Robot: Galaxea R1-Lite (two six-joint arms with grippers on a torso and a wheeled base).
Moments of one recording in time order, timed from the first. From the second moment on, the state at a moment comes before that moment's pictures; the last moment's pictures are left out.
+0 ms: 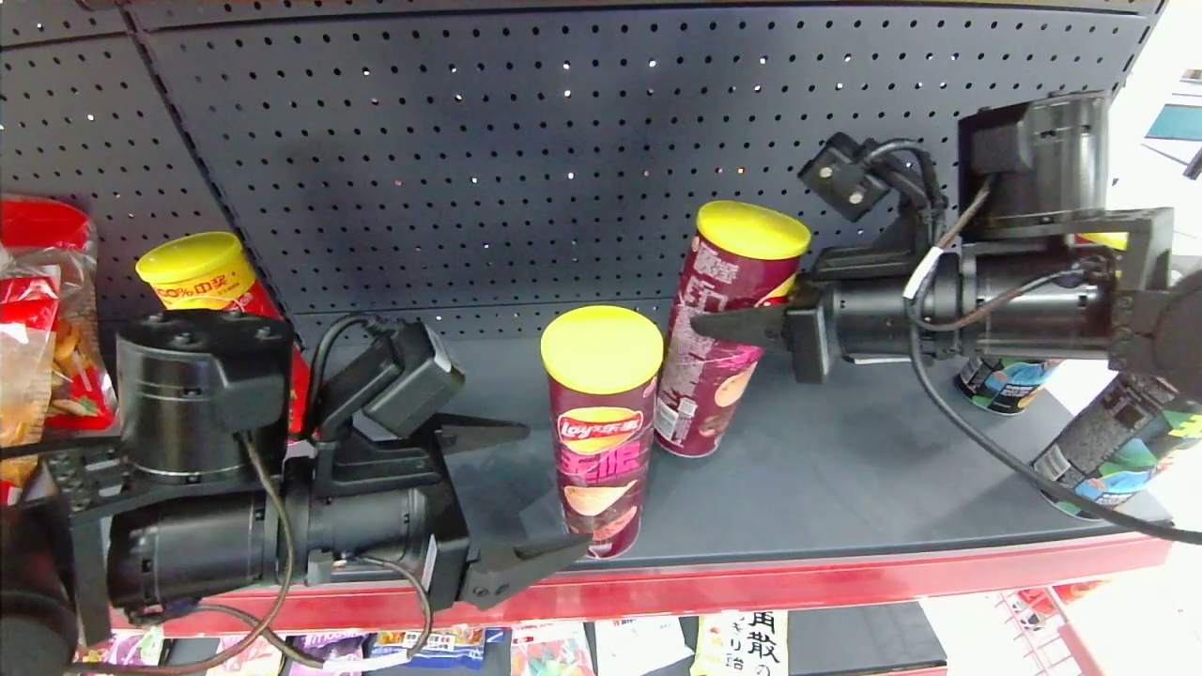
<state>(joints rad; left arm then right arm) -0.60 1.50 -0.60 -0.53 -0.46 0.15 0.53 1.68 -1.21 -0.12 0.41 -0.20</state>
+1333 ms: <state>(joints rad) -0.46 1.29 -0.44 -0.53 -0.44 0.11 0.58 1.94 -1.43 -0.12 0.38 -0.25</state>
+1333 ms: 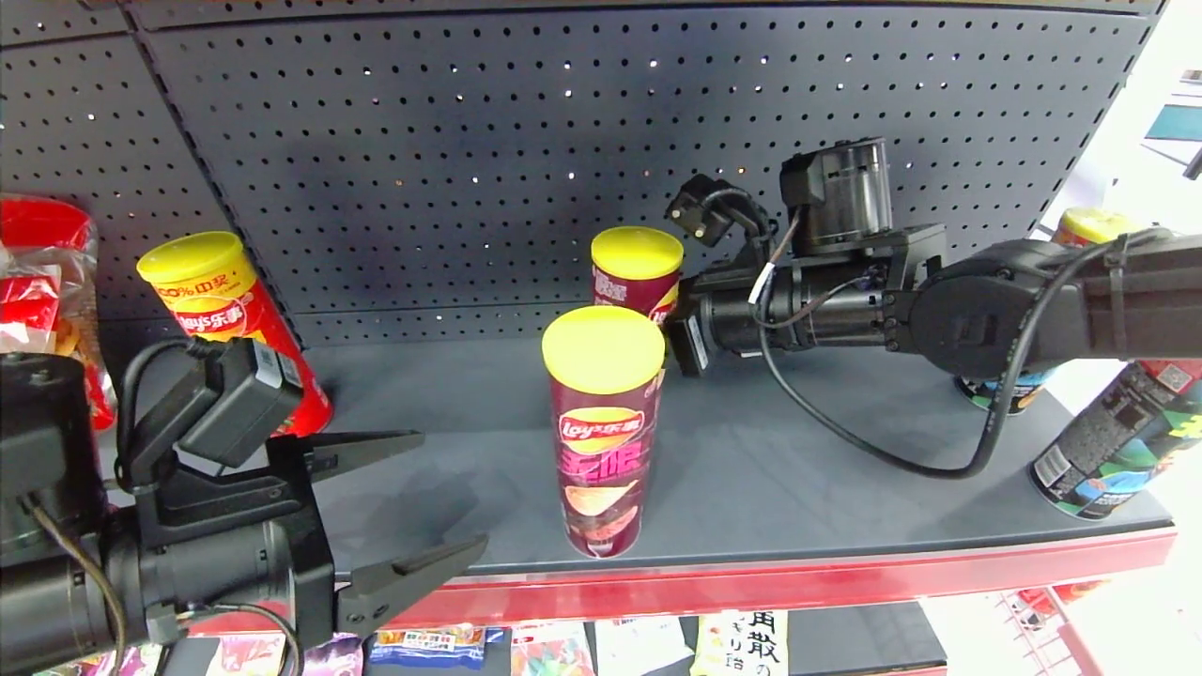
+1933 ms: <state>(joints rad) -0.41 1.31 -0.44 -0.53 -0.37 0.11 0.58 1.74 -1.13 -0.12 0.28 -0.20</state>
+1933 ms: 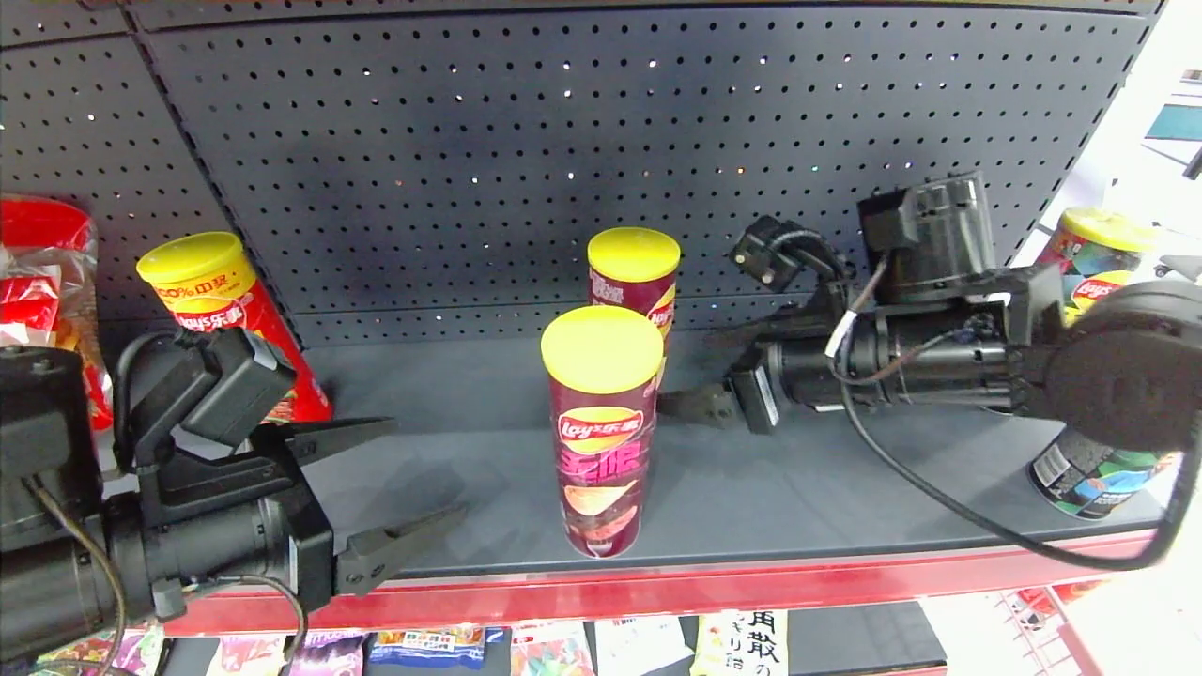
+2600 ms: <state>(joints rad) -0.42 1.46 -0.45 -0.54 -0.36 0.20 0.57 1.21 -0.66 -0.12 0.22 -0.15</state>
